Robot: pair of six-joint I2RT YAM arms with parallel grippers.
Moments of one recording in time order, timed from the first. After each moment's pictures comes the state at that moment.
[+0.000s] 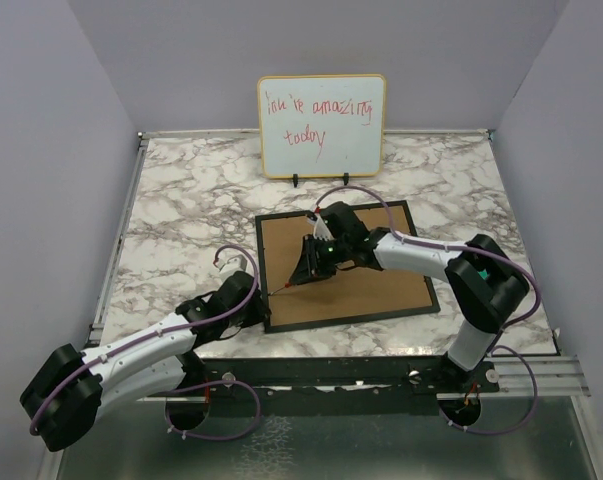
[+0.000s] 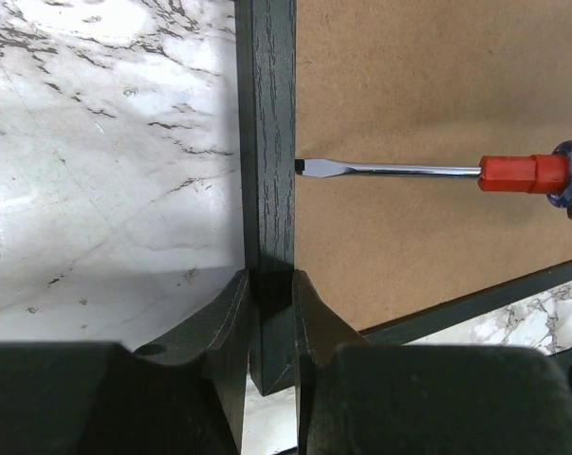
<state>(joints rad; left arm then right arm) -0.81 0.91 0.29 -0.27 -0.14 -0.99 0.77 1.74 1.01 -0.09 -0.52 0.71</state>
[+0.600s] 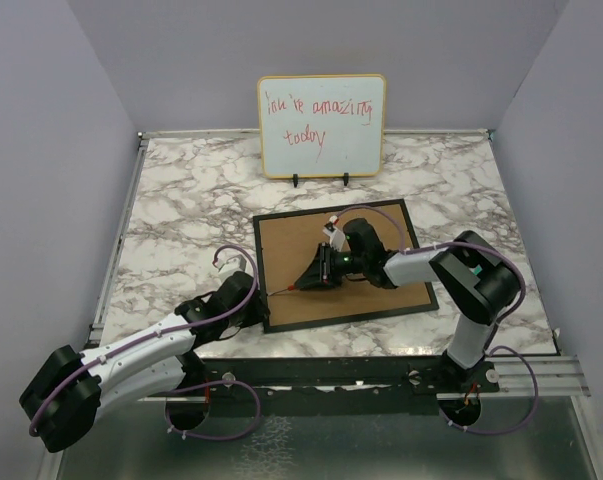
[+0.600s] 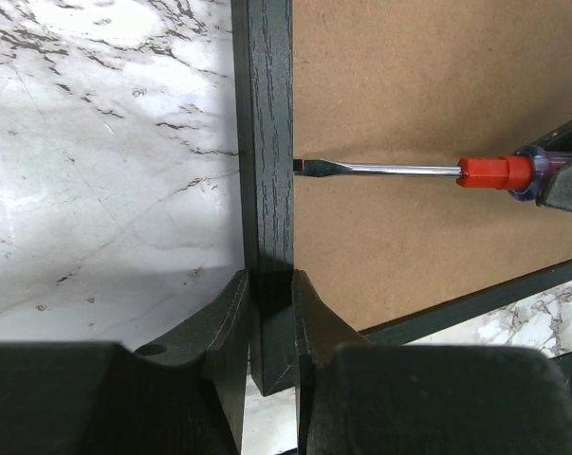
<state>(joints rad) -0.81 0.90 0.29 -0.28 -0.15 -0.99 0.70 1.78 0.75 0.41 -0.66 0.95</state>
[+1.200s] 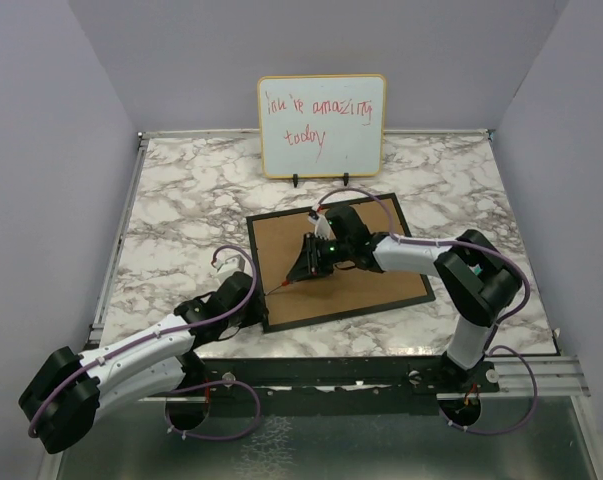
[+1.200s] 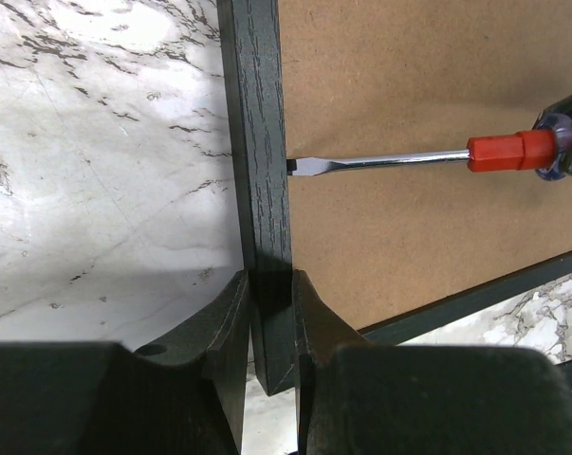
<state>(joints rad) -0.81 0.89 0.29 -0.29 -0.17 -0.99 0.74 1.80 0.94 0.15 -0.59 0.76</state>
